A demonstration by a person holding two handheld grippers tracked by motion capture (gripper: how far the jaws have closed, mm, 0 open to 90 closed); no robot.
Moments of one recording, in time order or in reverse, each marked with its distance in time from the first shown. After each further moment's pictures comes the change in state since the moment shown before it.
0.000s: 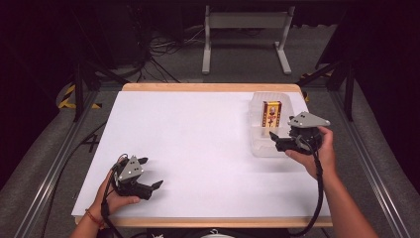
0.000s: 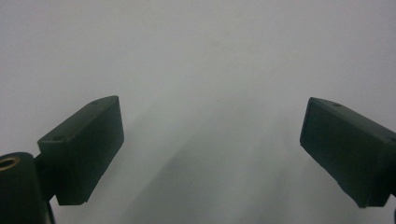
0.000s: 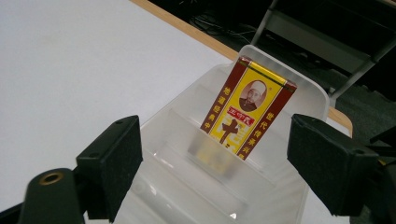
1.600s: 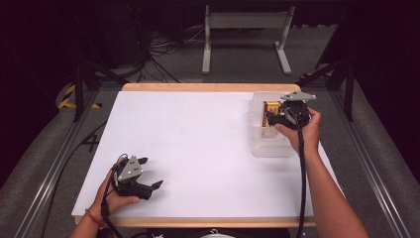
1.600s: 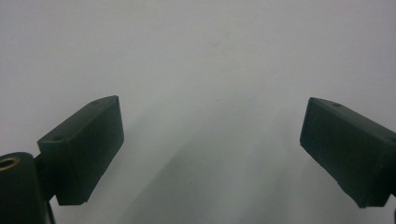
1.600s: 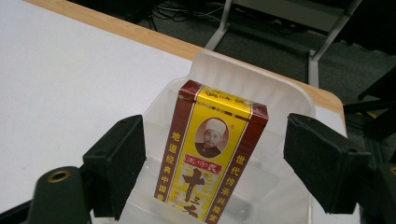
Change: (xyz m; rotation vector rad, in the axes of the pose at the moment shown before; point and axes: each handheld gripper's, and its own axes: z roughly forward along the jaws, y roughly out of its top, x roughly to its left) left arm 0.000 -0.001 -0.001 -0.004 0.001 -0.001; right arm -0.031 0.028 0.065 0.068 -0.114 0.202
